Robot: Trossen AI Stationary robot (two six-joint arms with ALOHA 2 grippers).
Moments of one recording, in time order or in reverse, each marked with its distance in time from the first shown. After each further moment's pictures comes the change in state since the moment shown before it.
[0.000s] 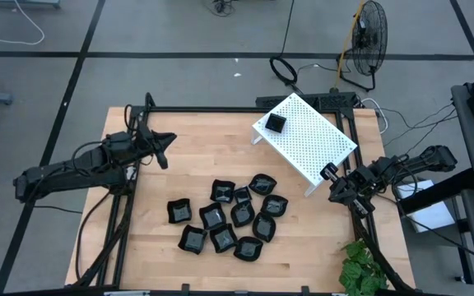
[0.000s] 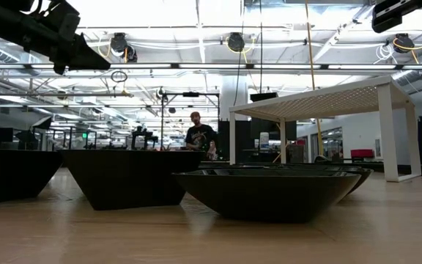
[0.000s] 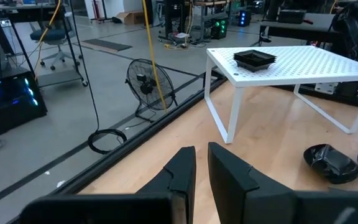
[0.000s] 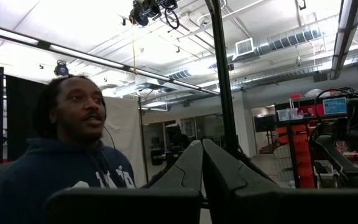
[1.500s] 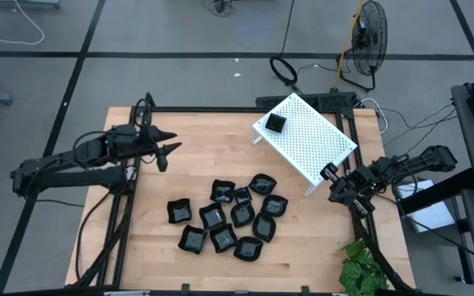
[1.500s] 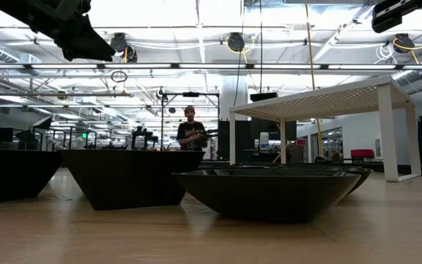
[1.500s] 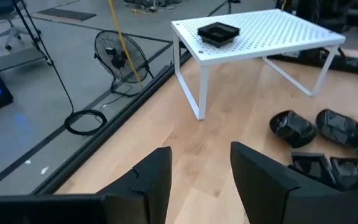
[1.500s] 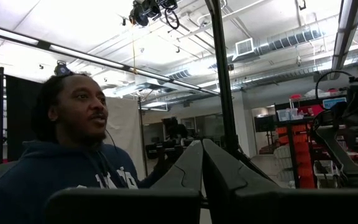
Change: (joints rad) left arm -0.021 0.151 0.223 -0.230 0.115 0.040; right arm 0.000 0.000 0.000 0.000 0.000 0.000
